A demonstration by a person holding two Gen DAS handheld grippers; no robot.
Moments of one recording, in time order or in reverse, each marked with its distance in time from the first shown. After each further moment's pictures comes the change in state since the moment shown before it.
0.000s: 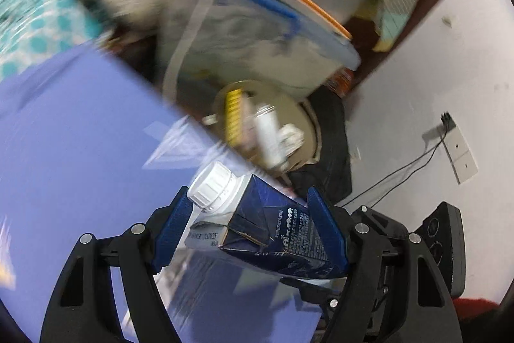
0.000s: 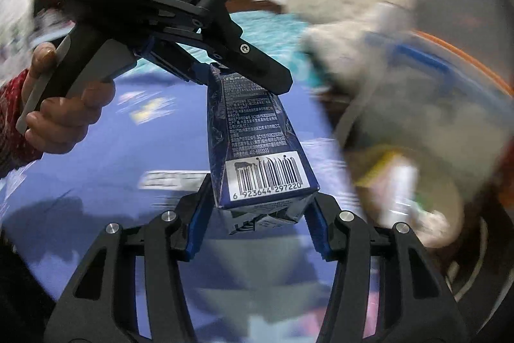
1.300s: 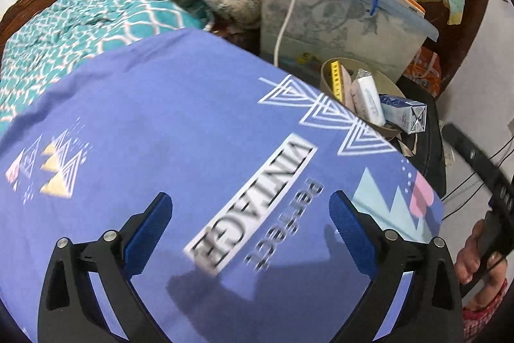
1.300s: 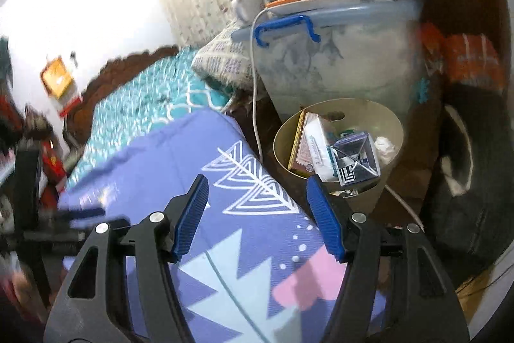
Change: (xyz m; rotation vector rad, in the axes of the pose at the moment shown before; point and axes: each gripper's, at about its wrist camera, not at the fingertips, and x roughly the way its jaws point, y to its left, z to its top) left arm -0.032 0.026 -0.124 -0.075 -0.099 0.514; right arm -0.029 -0.041 -0.023 0.567 -0.117 -0.181
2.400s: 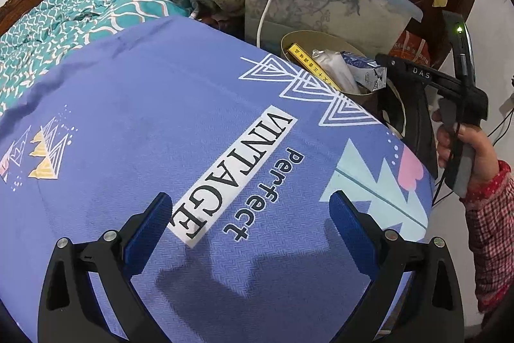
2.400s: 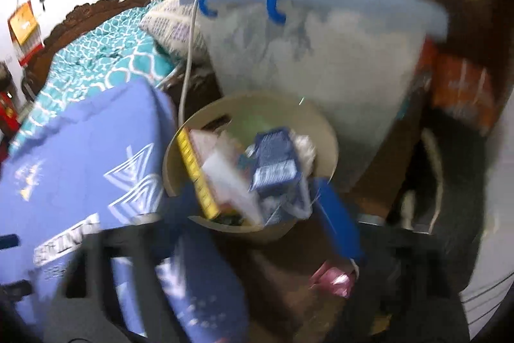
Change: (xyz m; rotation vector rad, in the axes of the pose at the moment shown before) left arm 0.002 -0.017 -0.019 0.038 0.037 -0.052; right arm 0.103 -0.043 0.071 -0.246 0.161 -0.235
